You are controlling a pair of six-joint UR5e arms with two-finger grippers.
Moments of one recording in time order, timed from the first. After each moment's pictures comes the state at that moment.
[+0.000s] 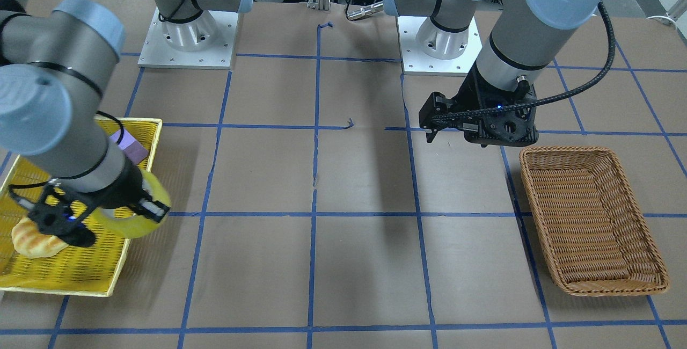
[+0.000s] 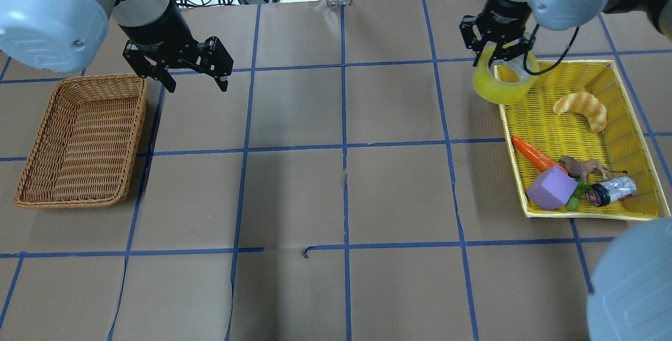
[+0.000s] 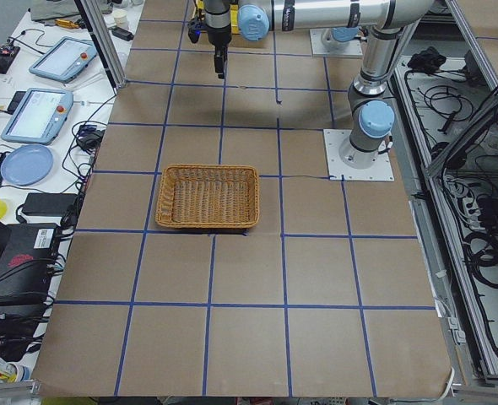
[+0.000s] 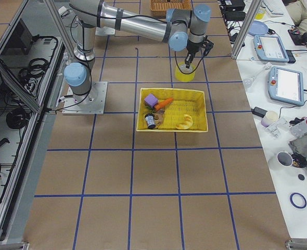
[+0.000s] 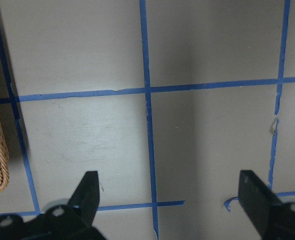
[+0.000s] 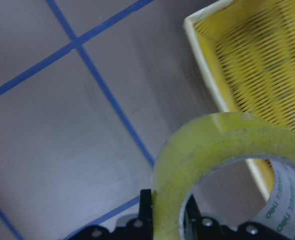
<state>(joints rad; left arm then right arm) -1.57 -1.69 -1.55 -1.50 1.54 0.05 1.59 -1.21 1.45 -1.79 -1.55 0.56</state>
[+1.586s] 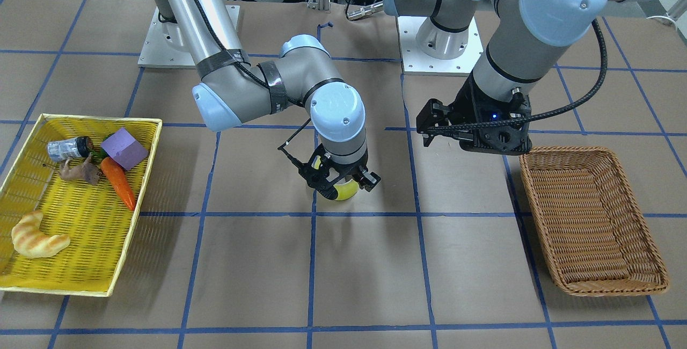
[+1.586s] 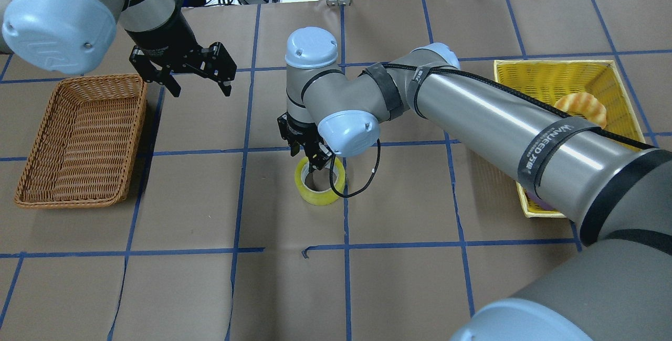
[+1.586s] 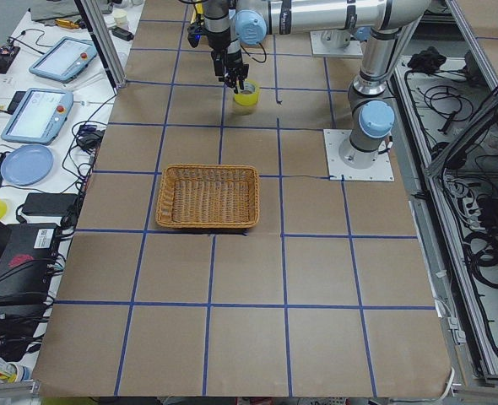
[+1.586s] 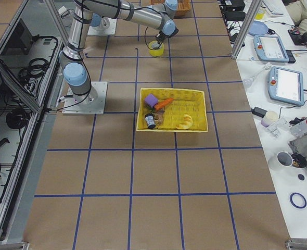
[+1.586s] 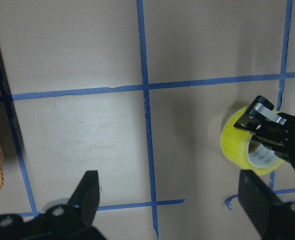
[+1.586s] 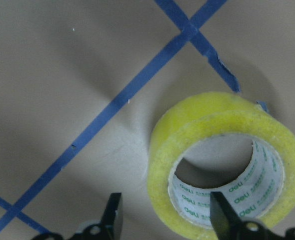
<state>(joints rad) -1.57 -1.71 -1.56 -1.50 1.53 0.06 2.03 -1.05 1.55 -2.04 -1.36 1.23</state>
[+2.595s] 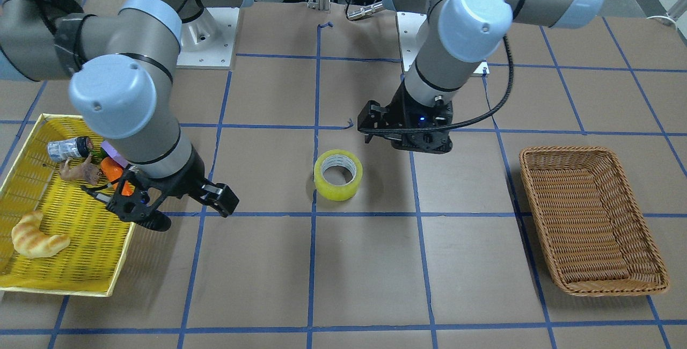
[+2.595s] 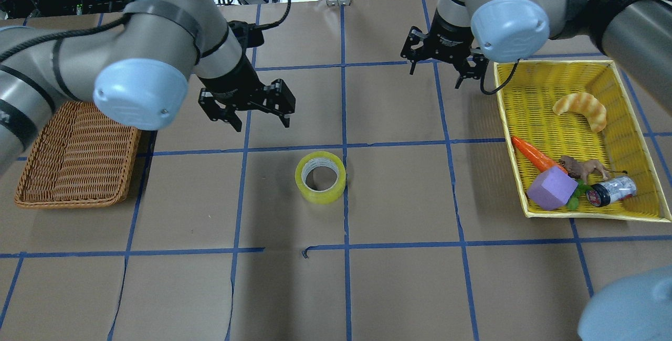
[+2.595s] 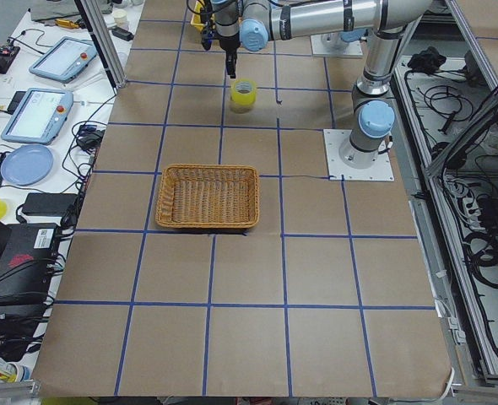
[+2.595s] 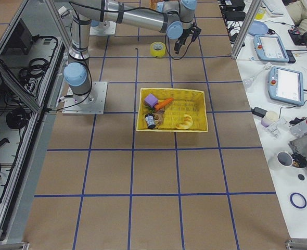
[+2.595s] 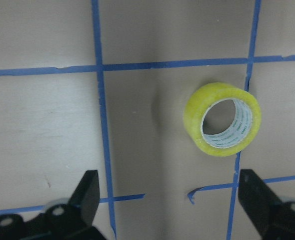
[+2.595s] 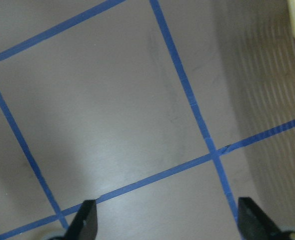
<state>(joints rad) -1.73 -1.71 -1.75 -1.29 1.42 -0.13 1.61 -1.24 1.53 -1.86 -1.53 0.40</state>
